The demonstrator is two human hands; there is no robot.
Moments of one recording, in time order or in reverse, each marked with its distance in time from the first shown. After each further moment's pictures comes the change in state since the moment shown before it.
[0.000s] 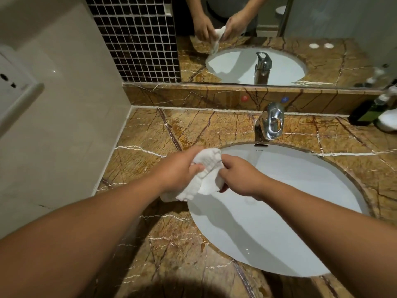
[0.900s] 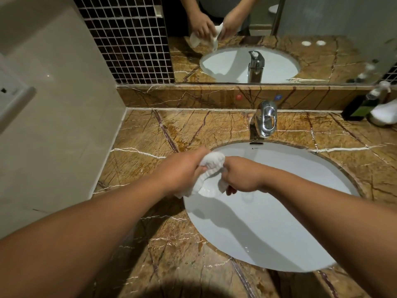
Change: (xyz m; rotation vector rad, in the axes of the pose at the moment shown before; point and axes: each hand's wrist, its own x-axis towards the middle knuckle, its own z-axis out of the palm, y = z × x) left_hand 0.004 0.019 0.004 0.222 0.024 0.212; right_hand -0.005 -0.005 -0.020 -0.223 -0.196 0.060
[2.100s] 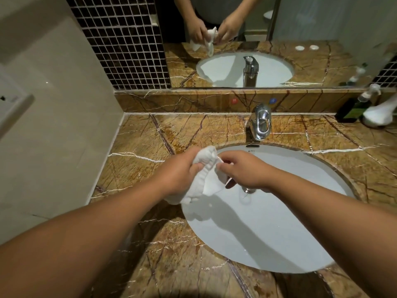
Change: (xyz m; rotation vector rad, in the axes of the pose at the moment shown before) left_hand -0.001 0.011 -0.007 -0.250 0.002 -0.155; right_hand -0.012 0.004 -0.013 0.089 0.163 -0.096
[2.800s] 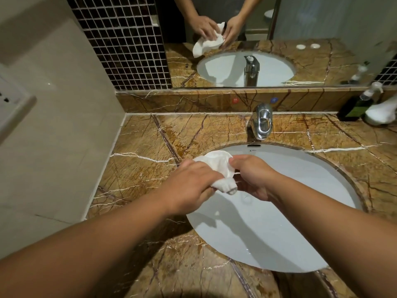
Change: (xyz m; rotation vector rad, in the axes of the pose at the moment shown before) left_hand -0.026 0.019 0.004 0.289 -0.093 0.386; right_hand 0.003 0.017 0.012 0.822 0.128 0.342
